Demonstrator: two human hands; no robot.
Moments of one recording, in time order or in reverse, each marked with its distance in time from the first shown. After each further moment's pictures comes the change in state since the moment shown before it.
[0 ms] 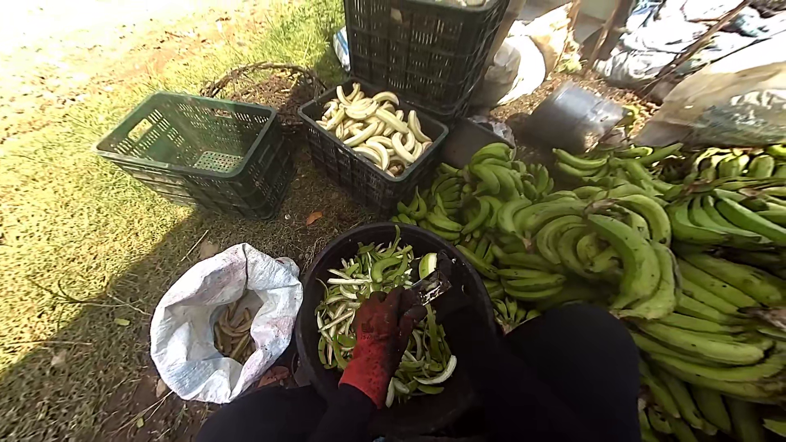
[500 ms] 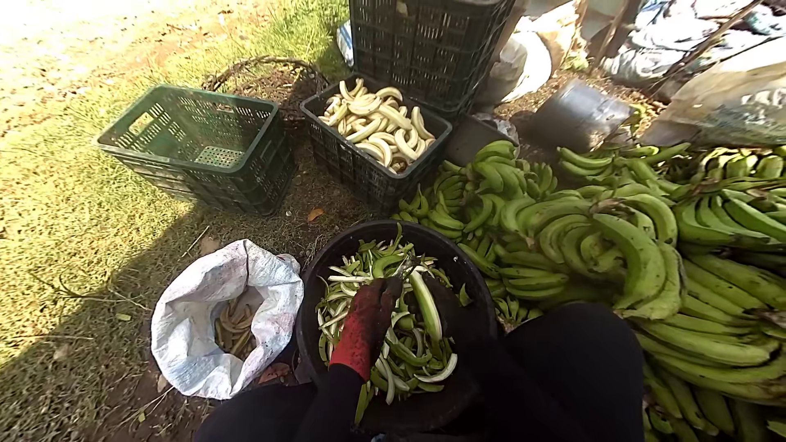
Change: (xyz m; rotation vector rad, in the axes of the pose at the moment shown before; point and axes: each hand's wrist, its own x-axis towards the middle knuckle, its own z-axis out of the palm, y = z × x) left_hand 0.022 -0.033 -0.003 -0.267 -0.243 -0.210; right_hand 0.042 0.060 -0.072 -0.338 -0.499 0.146
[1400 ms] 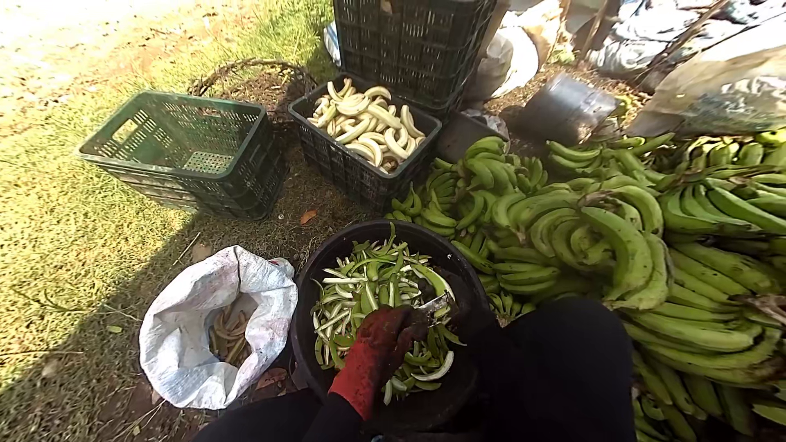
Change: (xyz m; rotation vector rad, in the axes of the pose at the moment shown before) left_hand -0.033 0.005 0.019 0.113 -0.134 0.322; right_hand 0.000 -0.016 -0.029 0.435 0.086 -0.083
